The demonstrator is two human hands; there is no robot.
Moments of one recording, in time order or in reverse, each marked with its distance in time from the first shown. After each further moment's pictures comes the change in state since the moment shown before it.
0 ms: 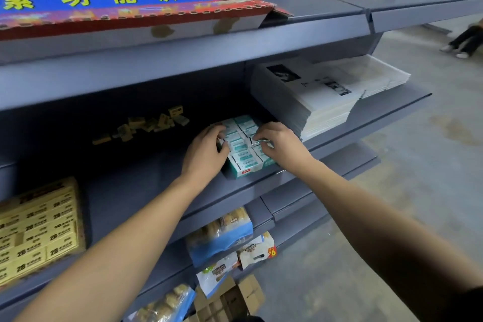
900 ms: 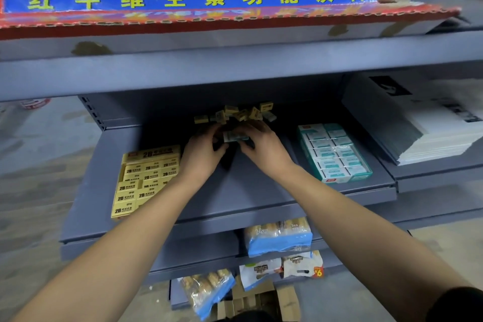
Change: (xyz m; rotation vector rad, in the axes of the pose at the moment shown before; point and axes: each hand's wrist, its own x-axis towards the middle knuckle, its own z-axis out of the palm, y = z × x) left_hand -0.062 -0.092 -0.128 0.271 0.149 -0.259; right_hand 0.069 -0.174 0.099 0.300 0.030 -0.319
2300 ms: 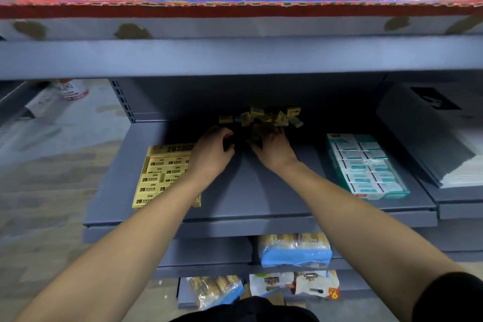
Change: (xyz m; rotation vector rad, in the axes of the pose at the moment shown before) left_hand 0.001 -0.031 -0.007 0.110 0.002 -0.098; right_hand 0.035 0.018 0.053 -0.263 -0.323 0.192
